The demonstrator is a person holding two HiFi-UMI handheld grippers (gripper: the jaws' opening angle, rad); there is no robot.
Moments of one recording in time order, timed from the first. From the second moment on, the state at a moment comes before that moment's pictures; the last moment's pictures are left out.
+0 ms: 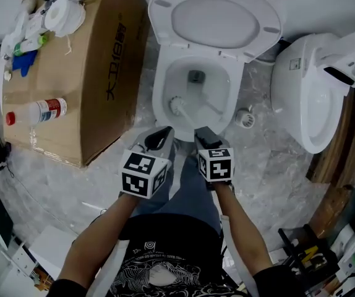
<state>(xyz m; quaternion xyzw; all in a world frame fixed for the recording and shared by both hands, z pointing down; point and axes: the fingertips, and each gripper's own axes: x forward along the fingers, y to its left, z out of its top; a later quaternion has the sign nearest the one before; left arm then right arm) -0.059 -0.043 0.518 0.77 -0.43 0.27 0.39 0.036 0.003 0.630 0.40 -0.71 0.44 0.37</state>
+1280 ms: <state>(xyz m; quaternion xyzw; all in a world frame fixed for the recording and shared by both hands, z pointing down) -0.090 -0.071 0.542 0.78 -0.37 0.32 0.40 0.042 -0.114 0.668 0.48 -0.68 0.44 0.34</state>
